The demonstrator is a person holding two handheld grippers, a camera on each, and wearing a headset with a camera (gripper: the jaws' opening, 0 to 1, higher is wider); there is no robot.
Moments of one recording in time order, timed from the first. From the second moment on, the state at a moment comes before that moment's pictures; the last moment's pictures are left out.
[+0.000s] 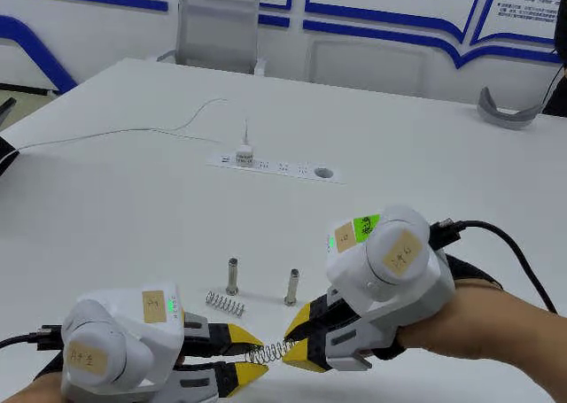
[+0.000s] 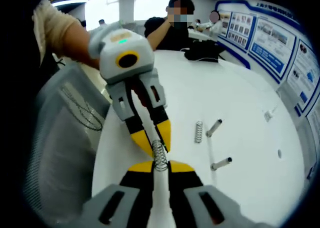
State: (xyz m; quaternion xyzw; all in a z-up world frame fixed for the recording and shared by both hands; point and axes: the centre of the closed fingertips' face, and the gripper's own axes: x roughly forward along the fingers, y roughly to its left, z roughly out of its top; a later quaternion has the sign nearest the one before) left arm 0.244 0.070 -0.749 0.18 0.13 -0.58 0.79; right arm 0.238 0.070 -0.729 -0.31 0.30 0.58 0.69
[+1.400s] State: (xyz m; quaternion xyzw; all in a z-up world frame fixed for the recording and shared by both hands) left arm 0.249 0.069 -0.738 0.15 0.13 -0.57 0.80; right arm 0.244 0.105 -0.700 -0.24 0.25 0.59 0.73
